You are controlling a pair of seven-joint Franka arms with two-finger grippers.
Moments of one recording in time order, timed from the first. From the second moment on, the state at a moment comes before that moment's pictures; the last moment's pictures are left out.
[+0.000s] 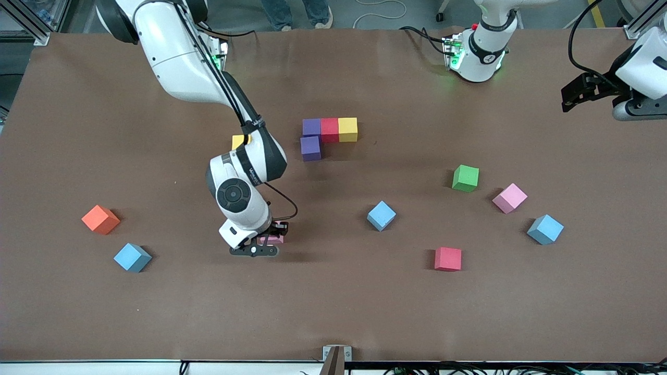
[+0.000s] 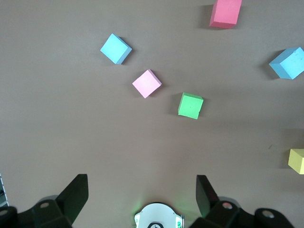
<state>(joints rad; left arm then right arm) 0.00 -0.08 -0.11 -1.60 0.06 1.40 -0.08 0.58 0.78 -0.14 -1.46 0.12 2.26 0.42</state>
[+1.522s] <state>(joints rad) 0.00 -0.08 -0.11 -1.60 0.06 1.40 -0.08 0.86 0.53 -0.13 -1.90 0.17 2.45 0.59</state>
